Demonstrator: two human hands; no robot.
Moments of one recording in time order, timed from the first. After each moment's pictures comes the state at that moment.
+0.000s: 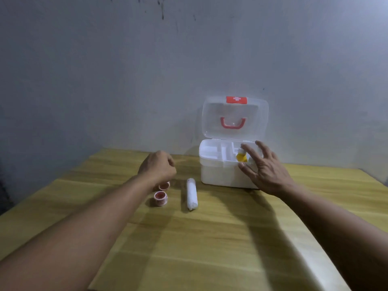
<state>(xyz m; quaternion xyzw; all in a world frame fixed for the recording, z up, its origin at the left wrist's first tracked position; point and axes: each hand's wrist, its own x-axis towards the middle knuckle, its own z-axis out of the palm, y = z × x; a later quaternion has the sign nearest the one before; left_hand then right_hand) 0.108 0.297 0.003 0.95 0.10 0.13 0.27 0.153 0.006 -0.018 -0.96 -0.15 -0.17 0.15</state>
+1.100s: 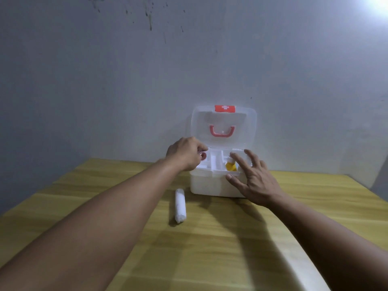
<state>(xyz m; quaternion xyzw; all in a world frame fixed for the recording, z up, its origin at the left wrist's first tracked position) 0.150 0.224 0.053 0.96 -0.06 0.16 0.22 0.153 0.006 -0.021 -0.96 -0.16 -0.19 0.15</state>
